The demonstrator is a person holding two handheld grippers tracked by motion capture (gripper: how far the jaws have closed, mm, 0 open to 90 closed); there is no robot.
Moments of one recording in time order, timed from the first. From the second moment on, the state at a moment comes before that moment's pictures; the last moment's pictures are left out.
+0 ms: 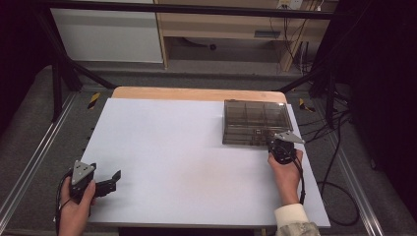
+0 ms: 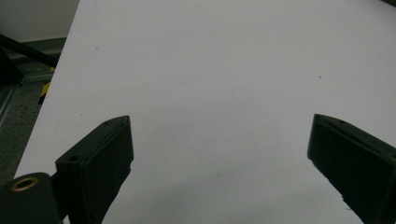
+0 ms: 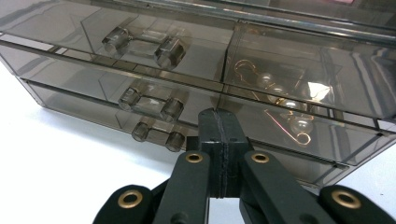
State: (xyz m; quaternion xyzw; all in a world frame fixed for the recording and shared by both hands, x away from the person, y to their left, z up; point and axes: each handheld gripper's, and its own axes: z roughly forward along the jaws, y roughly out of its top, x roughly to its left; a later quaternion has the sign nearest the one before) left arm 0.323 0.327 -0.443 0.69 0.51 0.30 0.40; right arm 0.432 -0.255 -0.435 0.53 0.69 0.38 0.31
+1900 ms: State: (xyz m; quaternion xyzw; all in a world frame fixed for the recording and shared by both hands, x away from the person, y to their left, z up) left arm 0.323 0.327 -0.443 0.69 0.51 0.30 0.40; right arm 0.425 -0.249 -0.423 0.52 0.68 0.41 0.32
